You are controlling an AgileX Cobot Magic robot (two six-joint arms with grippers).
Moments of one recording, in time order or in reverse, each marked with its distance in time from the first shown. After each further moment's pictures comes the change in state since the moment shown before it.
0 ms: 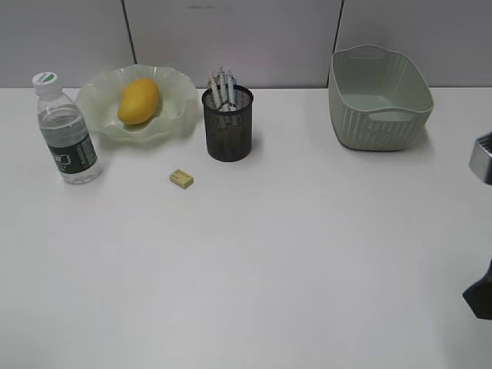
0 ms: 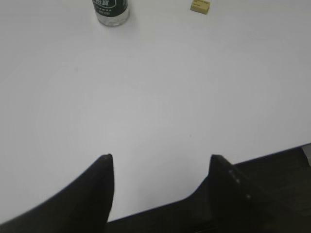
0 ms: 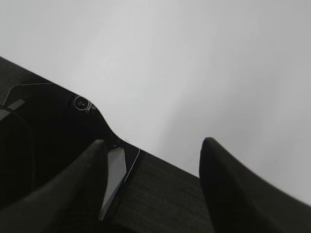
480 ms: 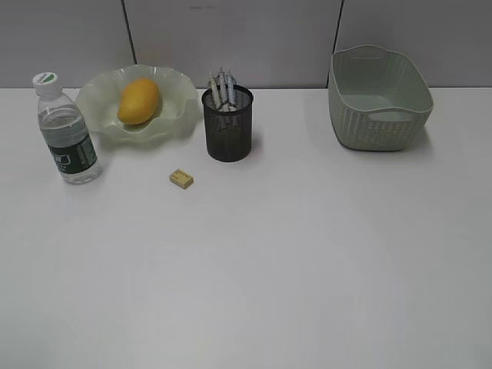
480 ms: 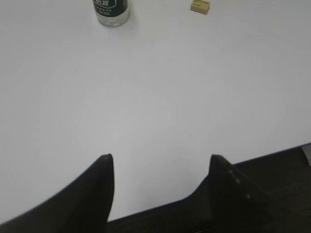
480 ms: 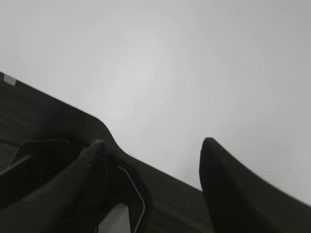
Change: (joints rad) left arm 0.000 0.000 0.000 0.000 0.000 0.000; right arm 0.000 -0.449 0.132 -0.002 -0.019 0.032
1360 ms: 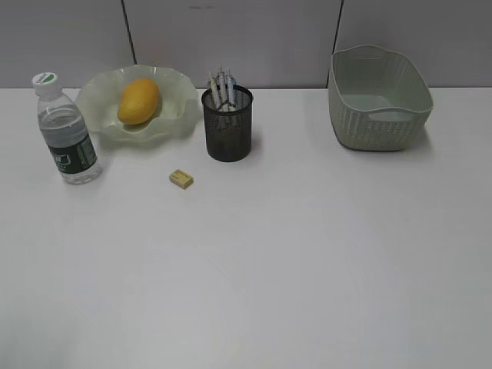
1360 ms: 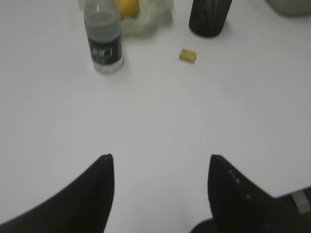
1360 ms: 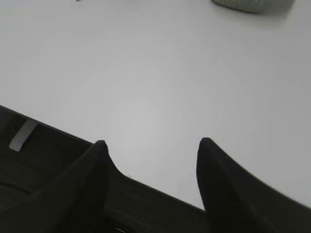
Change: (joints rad) left arm 0.000 0.000 -0.027 -0.044 -0.111 0.000; right arm 0.000 -0.409 0.029 -0.022 0.085 0.037
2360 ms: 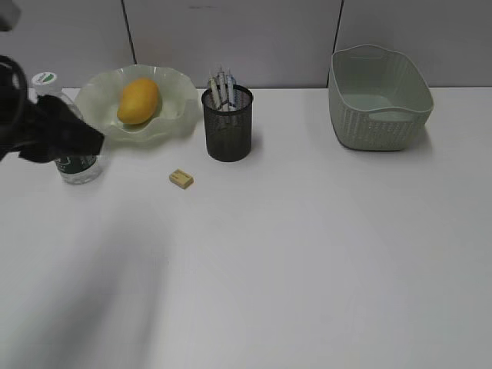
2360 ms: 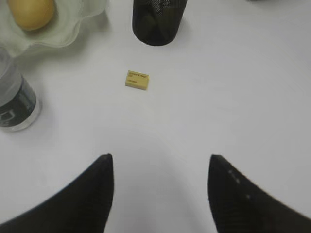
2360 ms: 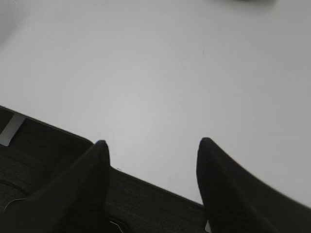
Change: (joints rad) left arm -0.115 0.934 -0.244 -0.338 -0.433 0.371; right arm 0.000 0.000 0.013 -0.042 0.026 0.019
